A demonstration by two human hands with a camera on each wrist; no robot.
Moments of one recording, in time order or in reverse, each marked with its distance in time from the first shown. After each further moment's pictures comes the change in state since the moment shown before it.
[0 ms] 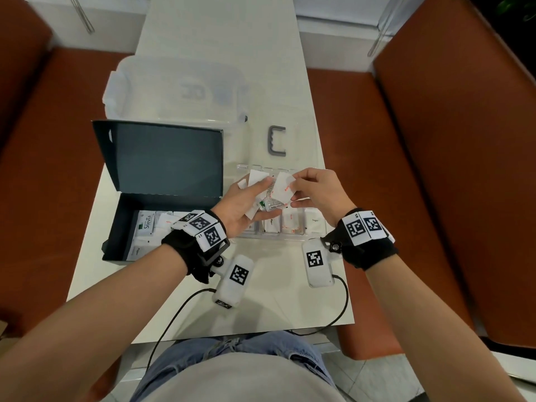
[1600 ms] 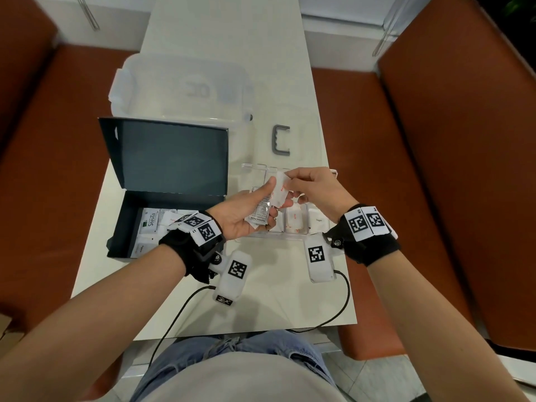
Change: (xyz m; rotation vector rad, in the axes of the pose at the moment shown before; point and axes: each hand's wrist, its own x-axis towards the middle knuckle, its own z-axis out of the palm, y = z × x) left_hand -0.004 0.000 -0.013 -0.027 -0.240 -0.260; right_hand 0.004 -0.004 0.006 -0.185 -0.148 -0.083
